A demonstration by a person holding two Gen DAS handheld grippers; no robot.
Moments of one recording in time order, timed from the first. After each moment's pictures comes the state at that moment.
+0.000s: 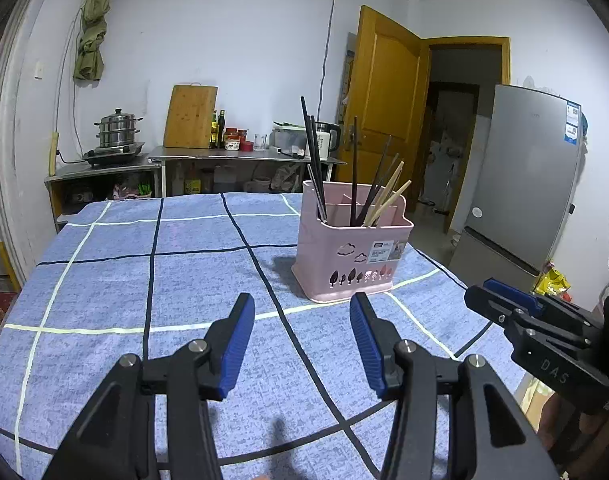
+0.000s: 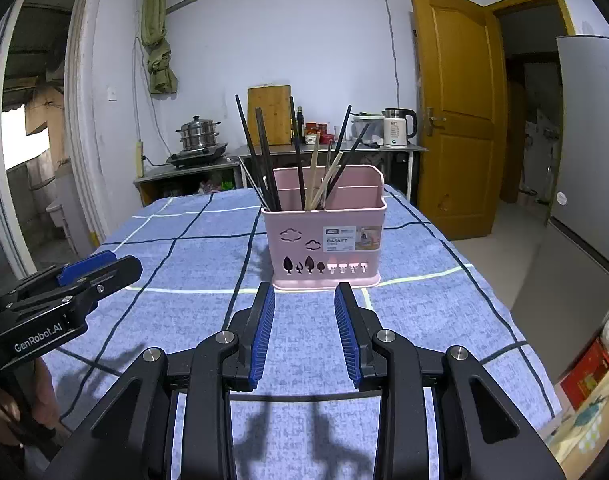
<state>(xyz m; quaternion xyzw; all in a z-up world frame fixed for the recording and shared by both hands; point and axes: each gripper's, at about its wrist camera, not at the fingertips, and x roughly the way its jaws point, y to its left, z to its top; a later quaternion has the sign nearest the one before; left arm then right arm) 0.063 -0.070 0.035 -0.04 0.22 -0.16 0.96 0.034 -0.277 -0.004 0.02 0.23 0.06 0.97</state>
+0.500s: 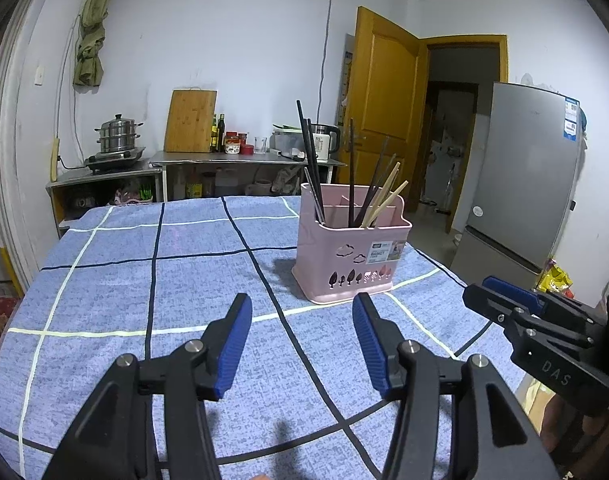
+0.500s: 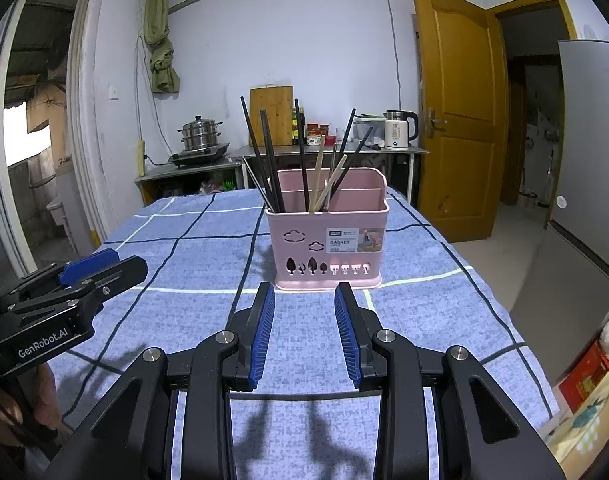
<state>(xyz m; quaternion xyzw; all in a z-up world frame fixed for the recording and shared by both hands) 0.059 -0.074 0.036 -0.03 0.22 -0.16 0.96 0.031 -0.275 -0.003 0.02 0.23 0.07 0.97</state>
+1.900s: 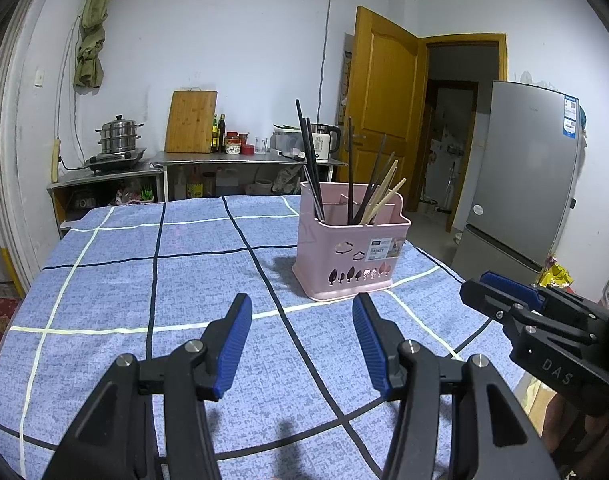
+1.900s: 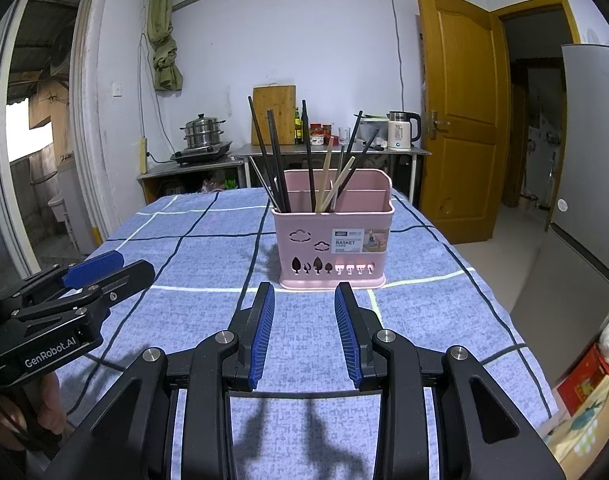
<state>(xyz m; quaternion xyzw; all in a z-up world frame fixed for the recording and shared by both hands) 0.053 -0.075 0.035 -0.03 0.22 -0.16 0.96 0.029 -0.270 -0.003 0.01 0.23 0.07 0.97</state>
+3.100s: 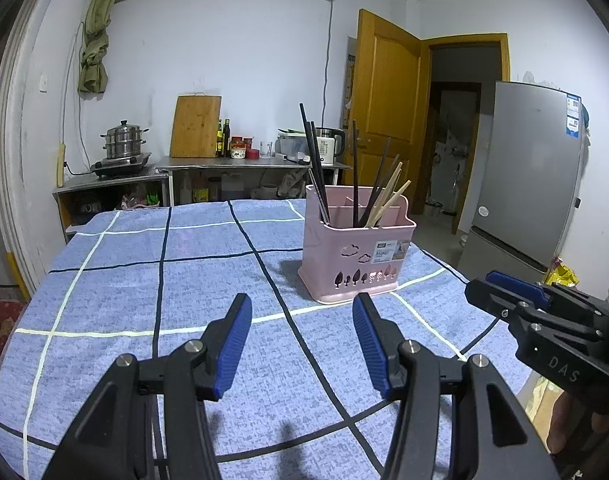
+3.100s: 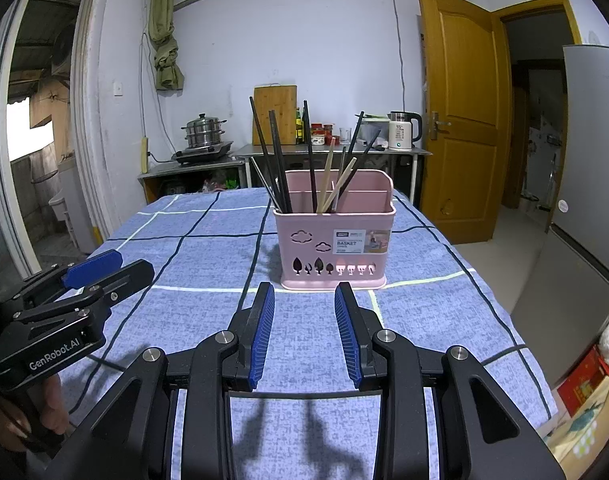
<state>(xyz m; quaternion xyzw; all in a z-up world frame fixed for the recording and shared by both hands) 0.053 -0.079 0.036 -0.03 0.21 -0.14 0.97 0.029 -0.269 -0.001 0.01 0.23 0.07 0.97</state>
